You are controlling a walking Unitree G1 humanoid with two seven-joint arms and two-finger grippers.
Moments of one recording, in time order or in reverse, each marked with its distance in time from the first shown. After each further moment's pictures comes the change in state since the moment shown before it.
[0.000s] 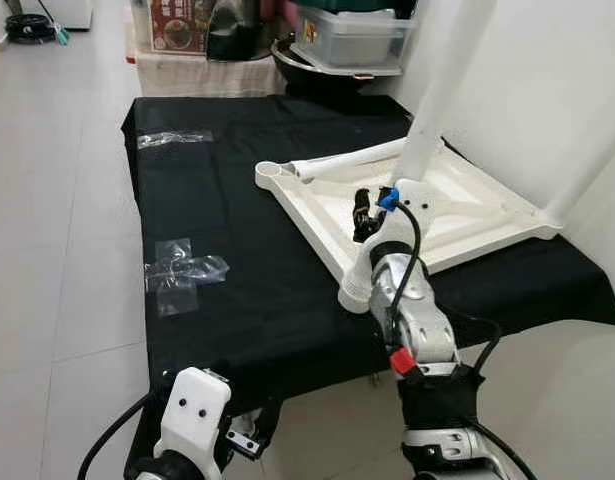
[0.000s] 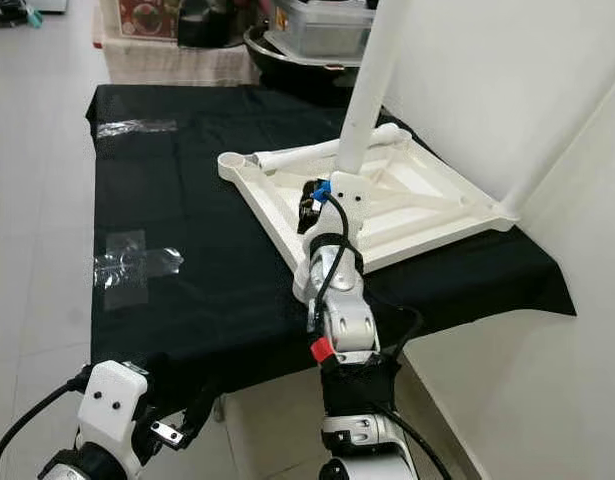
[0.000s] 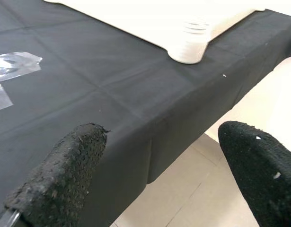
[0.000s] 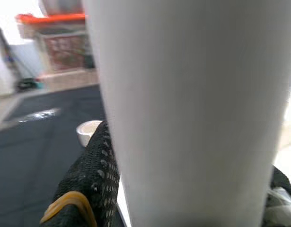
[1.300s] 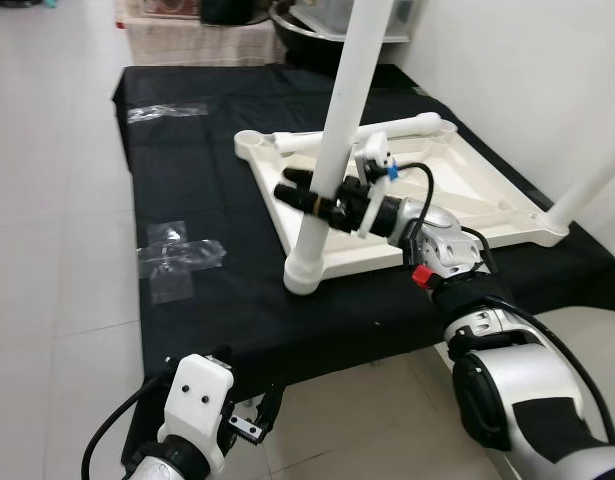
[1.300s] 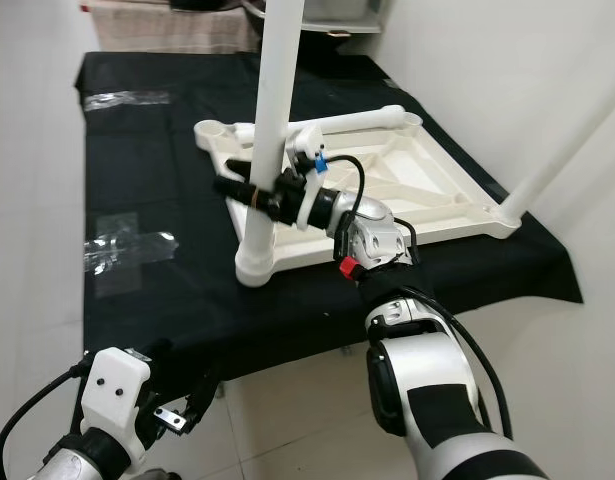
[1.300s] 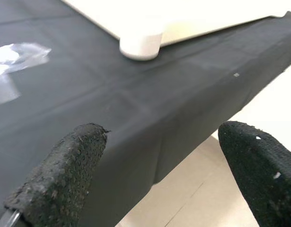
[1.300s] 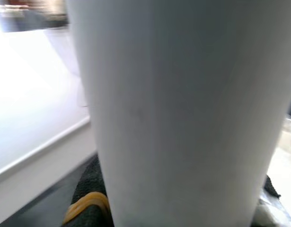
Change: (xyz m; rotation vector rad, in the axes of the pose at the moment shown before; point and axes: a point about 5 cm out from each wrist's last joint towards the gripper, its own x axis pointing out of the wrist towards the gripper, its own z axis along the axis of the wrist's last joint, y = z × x) left arm 0.000 0.000 -0.001 -0.006 0.002 0.006; right arm 0.045 0.008 0.014 -0.041 0.112 0.699
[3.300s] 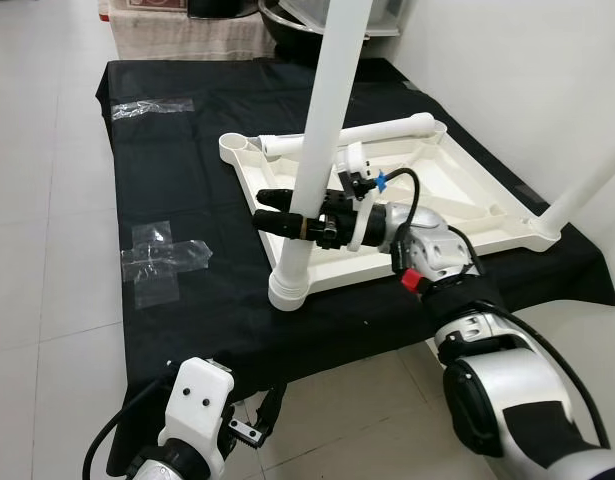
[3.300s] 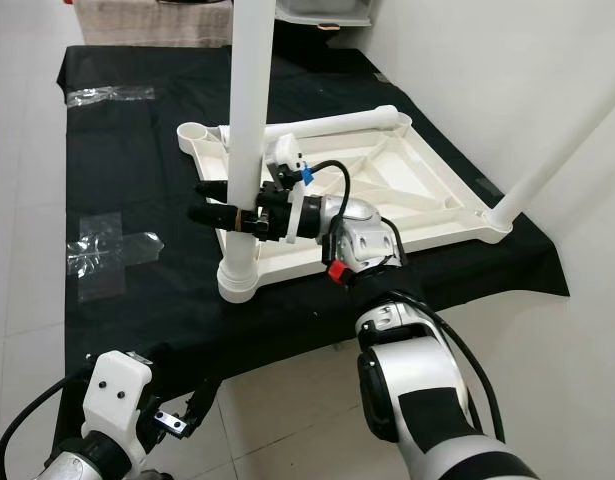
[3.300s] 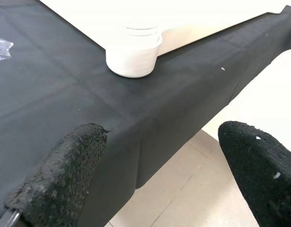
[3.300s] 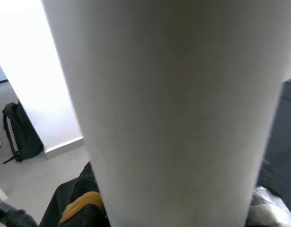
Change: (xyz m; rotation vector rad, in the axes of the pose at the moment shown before) left arm 0.001 -0.002 -0.004 -0.006 0.017 -0.005; right arm 0.002 0.040 -0.008 0.026 0.042 0.571
